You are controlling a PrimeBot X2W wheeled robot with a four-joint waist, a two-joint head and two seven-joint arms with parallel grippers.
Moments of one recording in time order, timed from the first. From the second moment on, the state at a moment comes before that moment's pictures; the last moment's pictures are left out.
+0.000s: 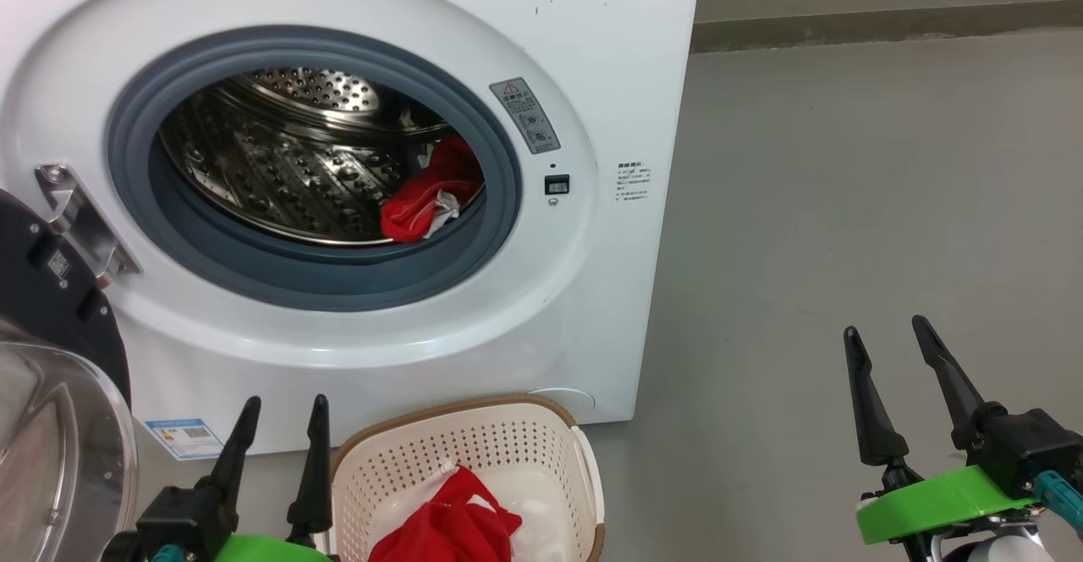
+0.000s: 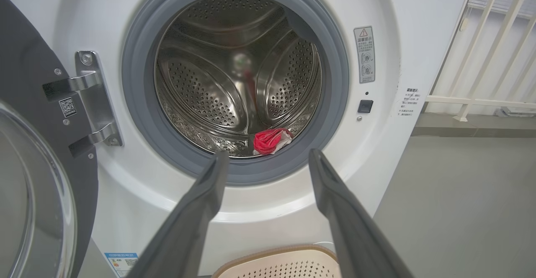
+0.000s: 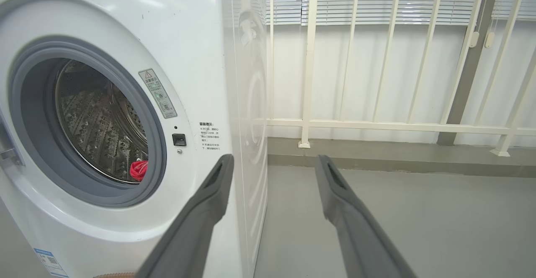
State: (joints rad) left arm -0.08 0.05 0.00 0.26 -0.21 -0.07 -0.25; right arm -0.02 -0.04 -0.08 0.14 0.17 0.12 -0.26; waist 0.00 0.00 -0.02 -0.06
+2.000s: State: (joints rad) left arm -0.64 0.08 -0.02 0.57 -0.31 -0.10 -0.25; right arm -0.17 -0.05 -0.02 0.10 0.18 0.12 -0.26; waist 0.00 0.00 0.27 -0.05
